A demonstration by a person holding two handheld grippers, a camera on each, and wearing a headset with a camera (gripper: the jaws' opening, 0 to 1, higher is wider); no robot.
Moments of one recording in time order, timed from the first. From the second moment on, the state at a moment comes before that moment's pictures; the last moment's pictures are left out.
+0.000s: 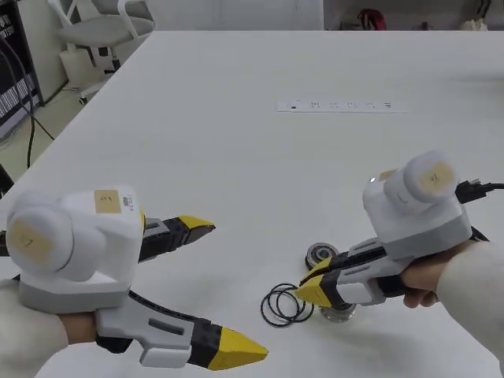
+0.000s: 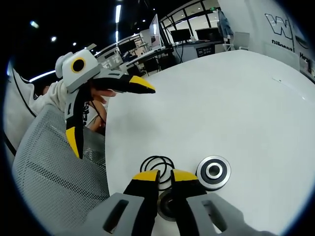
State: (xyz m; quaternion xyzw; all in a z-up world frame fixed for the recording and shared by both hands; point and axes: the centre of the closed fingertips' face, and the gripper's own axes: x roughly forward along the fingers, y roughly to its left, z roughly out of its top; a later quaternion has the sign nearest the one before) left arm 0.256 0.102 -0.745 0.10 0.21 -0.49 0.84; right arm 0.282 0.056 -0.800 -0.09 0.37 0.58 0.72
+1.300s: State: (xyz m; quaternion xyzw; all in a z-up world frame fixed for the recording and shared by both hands) left arm 0.267 0.106 -0.692 0.12 0.19 -0.46 0.86; right arm 0.323 0.032 -0.741 -0.03 0.29 0.54 0.79
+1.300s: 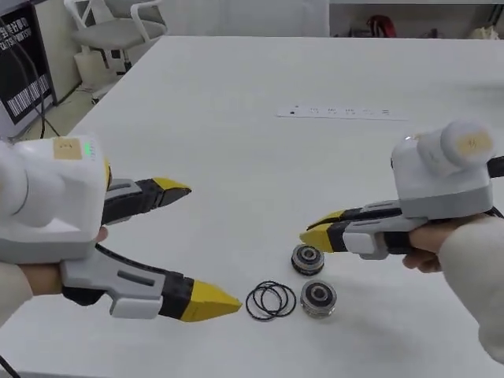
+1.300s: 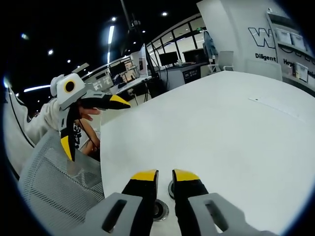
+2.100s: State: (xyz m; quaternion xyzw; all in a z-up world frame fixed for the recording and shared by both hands) left arm 0.306 0.049 -0.658 0.15 0.16 -0.50 0.84; right arm 0.354 -0.003 -0.718 0.01 0.26 0.51 0.82
